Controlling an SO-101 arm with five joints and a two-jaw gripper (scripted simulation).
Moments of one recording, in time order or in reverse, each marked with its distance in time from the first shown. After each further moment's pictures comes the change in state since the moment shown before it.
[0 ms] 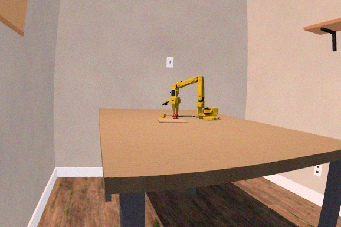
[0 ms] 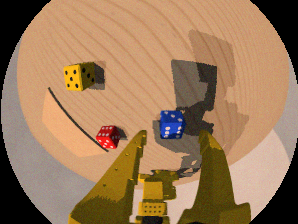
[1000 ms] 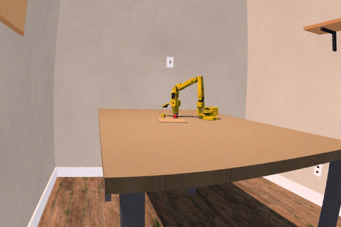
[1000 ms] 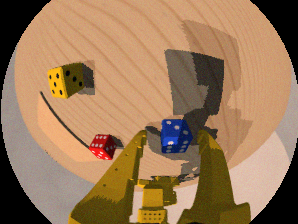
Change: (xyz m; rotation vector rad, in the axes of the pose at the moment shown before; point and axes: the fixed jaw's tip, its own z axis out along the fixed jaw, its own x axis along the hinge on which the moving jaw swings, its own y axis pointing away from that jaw) arm 0.001 0.000 0.015 0.000 -0.001 0.000
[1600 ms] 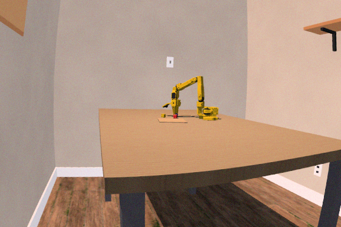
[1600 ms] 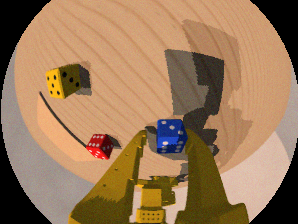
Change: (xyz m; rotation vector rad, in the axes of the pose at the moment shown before) arm 0.000 -0.004 0.000 0.000 0.000 0.000
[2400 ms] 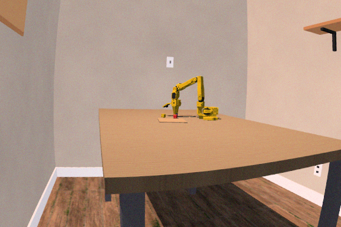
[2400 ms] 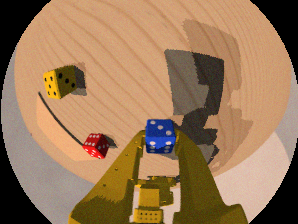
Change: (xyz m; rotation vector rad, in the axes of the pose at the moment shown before) arm 0.000 -0.005 0.000 0.000 0.000 0.000
